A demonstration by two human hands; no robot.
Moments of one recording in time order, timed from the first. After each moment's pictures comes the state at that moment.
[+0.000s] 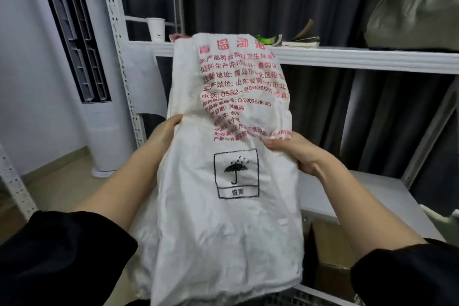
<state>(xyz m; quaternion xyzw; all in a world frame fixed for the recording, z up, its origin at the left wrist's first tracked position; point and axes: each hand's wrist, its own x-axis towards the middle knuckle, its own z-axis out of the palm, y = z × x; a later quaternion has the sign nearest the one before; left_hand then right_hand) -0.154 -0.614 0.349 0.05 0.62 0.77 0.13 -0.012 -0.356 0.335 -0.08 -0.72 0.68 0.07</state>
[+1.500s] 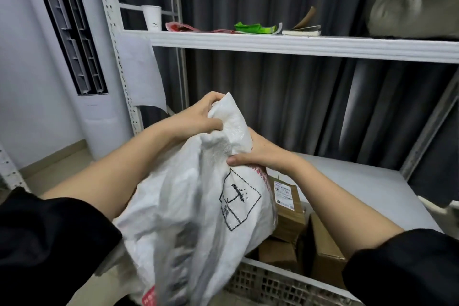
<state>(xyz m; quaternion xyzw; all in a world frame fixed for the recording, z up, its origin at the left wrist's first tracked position) -0.116 -0.585 0.379 0.42 0.78 0.45 0.11 -0.031 -0.412 0.322 0.13 -0.85 0.50 0.03</state>
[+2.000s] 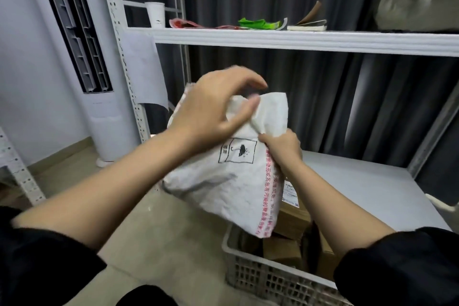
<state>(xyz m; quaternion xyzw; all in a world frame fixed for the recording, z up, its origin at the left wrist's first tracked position) -0.038 -0.591 0.408 0.60 0.64 0.35 -0.34 -0.042 -0.396 0.297 -0.32 -0.79 0.45 0.27</state>
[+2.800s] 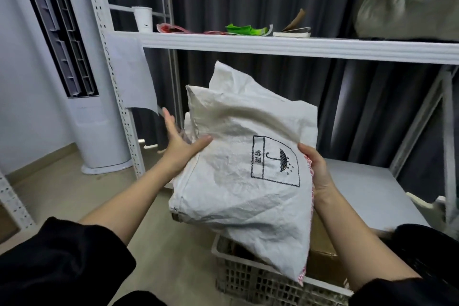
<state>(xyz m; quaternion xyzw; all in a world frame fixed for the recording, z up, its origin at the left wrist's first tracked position) -0.124 -0.587 0.294 0.27 0.70 0.66 0.04 0.044 -0.363 0.289 -0.06 -0.39 0.91 0.09</state>
